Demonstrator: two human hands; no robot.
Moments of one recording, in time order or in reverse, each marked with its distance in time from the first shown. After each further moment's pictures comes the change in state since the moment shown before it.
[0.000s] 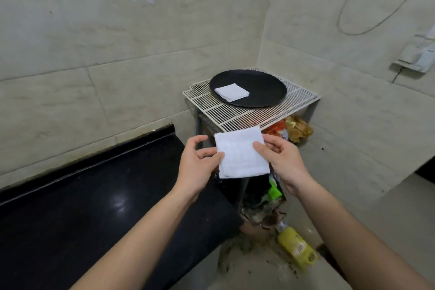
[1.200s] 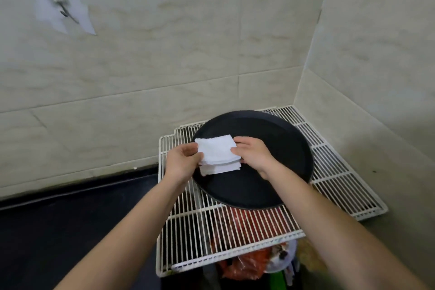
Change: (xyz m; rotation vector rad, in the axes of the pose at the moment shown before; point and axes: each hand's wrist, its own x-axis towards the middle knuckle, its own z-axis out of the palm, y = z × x) left_hand 0.385 -0.003 0.140 0.180 0.611 -0.214; right_hand 0.487 0.008 -0.028 -0.255 -0.575 0.198
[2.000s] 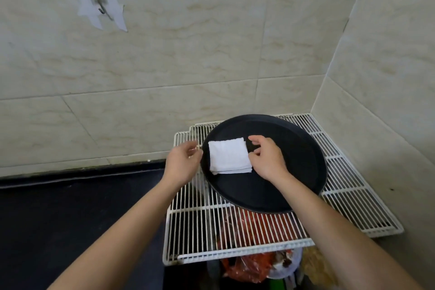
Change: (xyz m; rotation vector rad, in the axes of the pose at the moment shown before) left_hand -0.018 0.007 -0.029 0.429 0.029 0.247; right_hand -0.013 -0.005 -0.001 -0.542 0.156 -0.241
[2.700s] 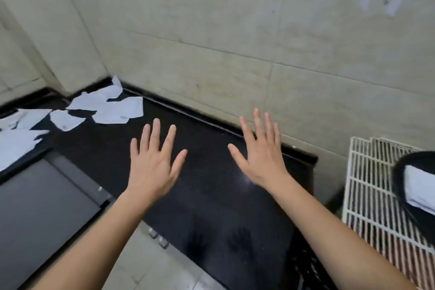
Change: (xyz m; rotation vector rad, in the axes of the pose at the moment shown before) left_hand -0.234 -0.228 -0.316 0.985 0.540 -0.267; right_hand -0.145 -0.259 0.281 -0.430 -0.143 -0.972
